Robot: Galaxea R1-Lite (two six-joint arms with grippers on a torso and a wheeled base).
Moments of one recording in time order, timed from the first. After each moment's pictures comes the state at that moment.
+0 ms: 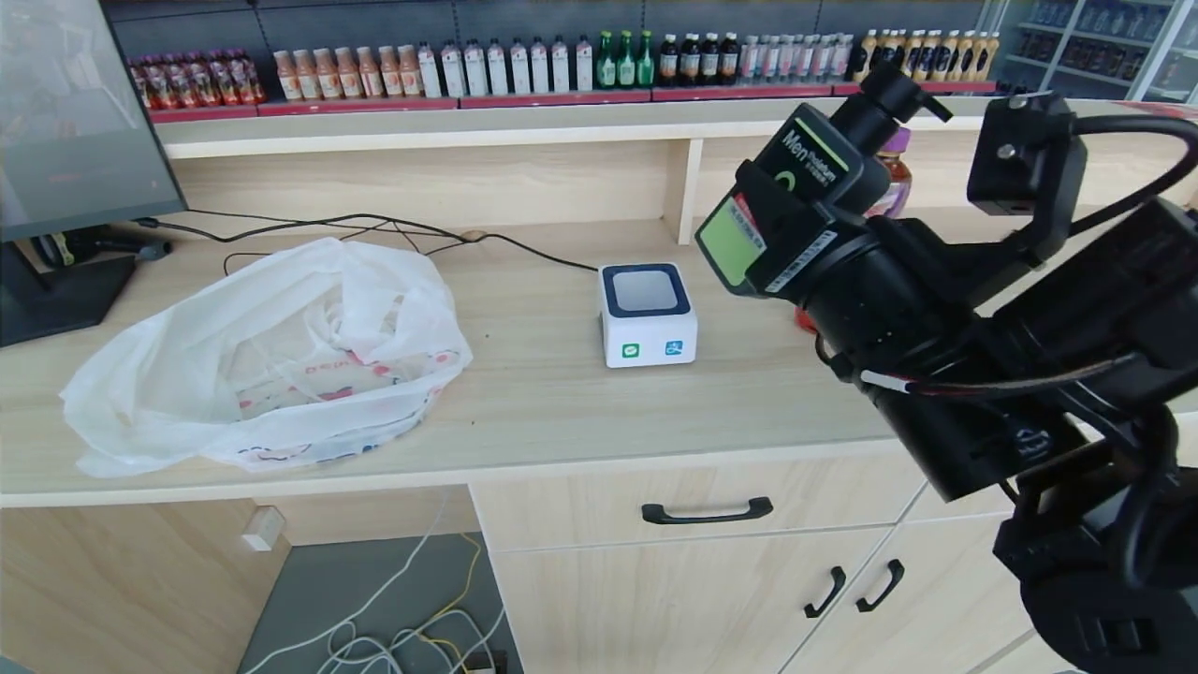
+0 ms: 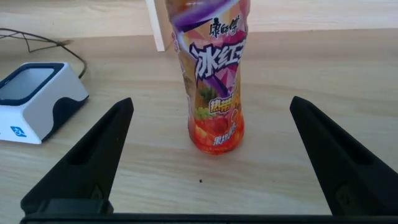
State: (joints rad) left arm 0.00 0.00 0.00 0.00 0.00 0.00; right arm 0.53 1.77 -0.72 -1.20 -0.25 0.01
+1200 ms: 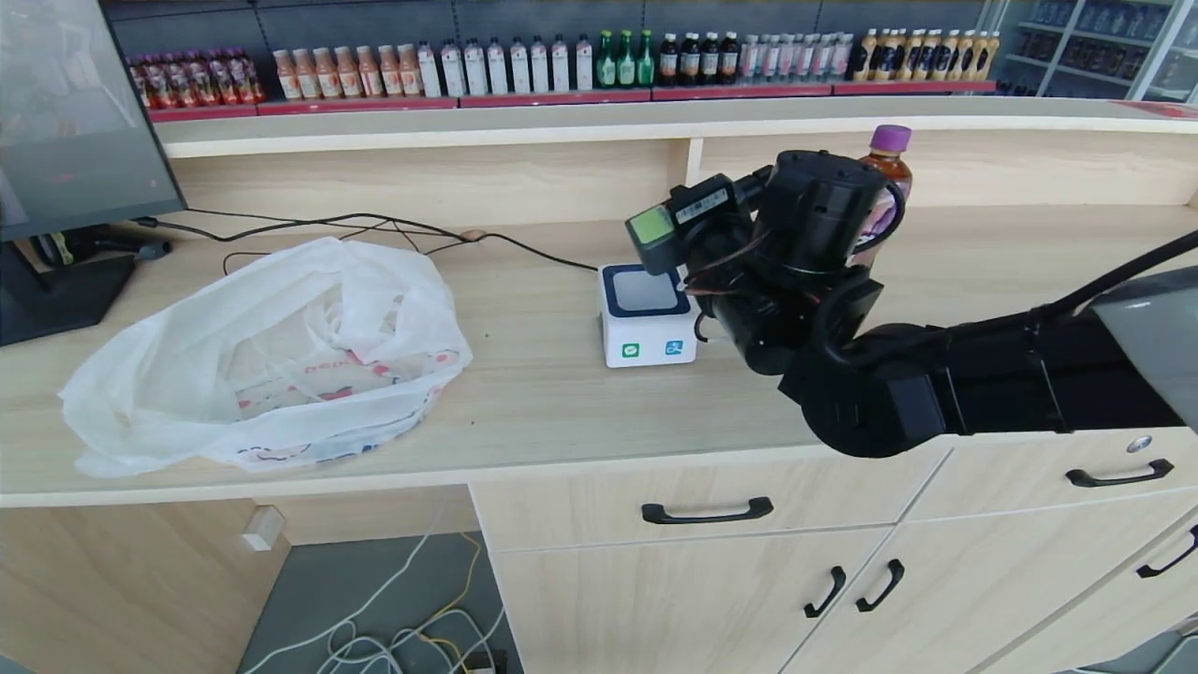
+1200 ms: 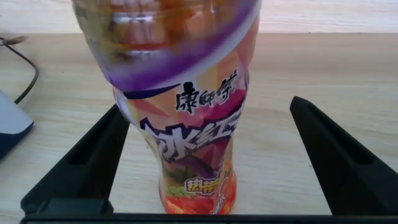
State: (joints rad) left arm 0.00 0.00 0.00 0.00 0.00 0.00; right arm 0.45 1.96 -1.14 -0.93 -0.23 0.00
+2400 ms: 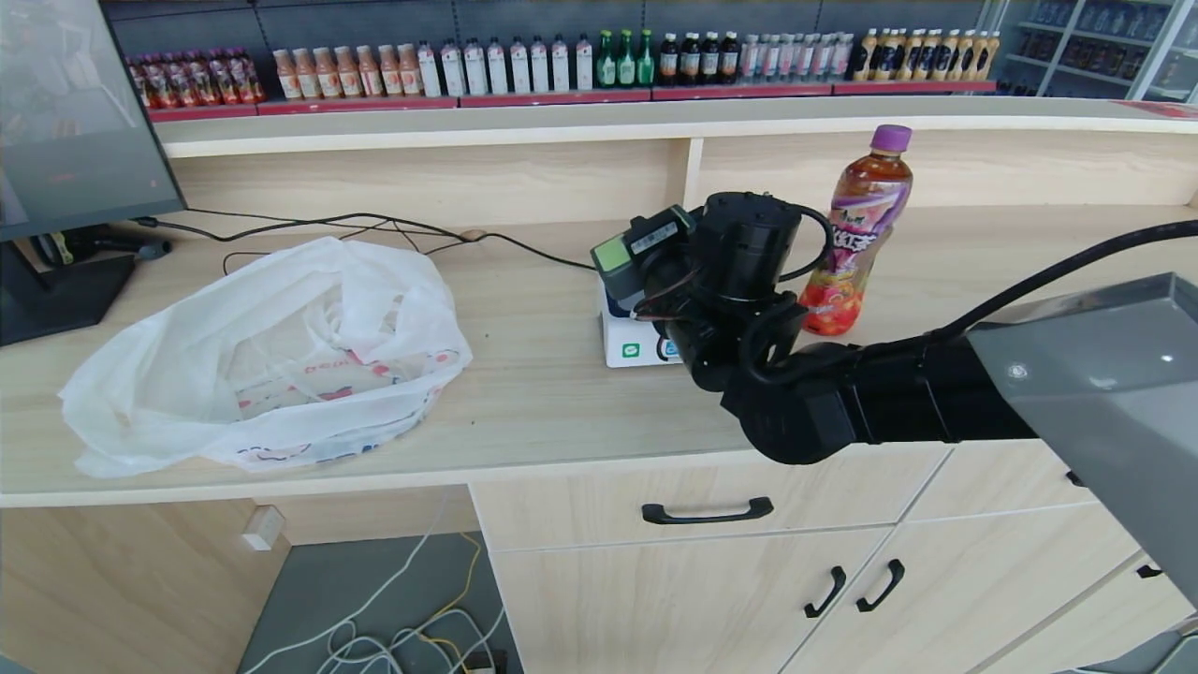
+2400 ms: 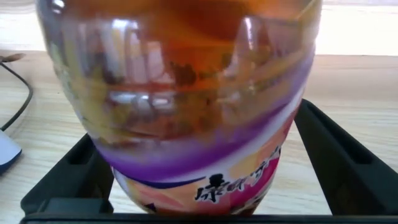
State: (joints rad) left arm 0.00 0.00 0.00 0.00 0.00 0.00; right arm 0.45 2.06 -1.29 -0.95 -0.24 -0.03
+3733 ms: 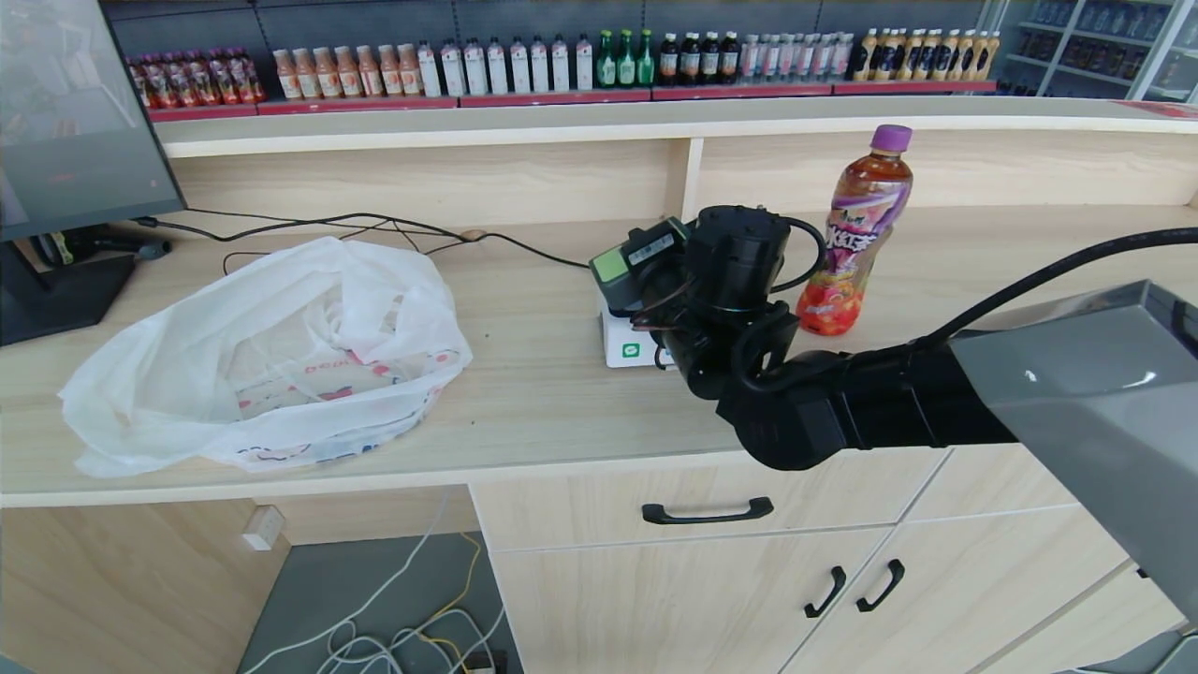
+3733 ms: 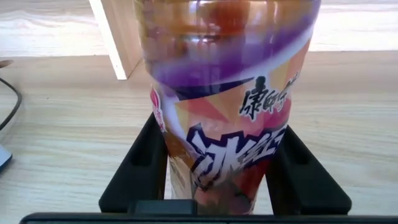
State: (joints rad) left arm 0.00 0.00 0.00 0.00 0.00 0.00; right arm 0.45 2.02 -1.23 -0.98 -0.28 -0.02
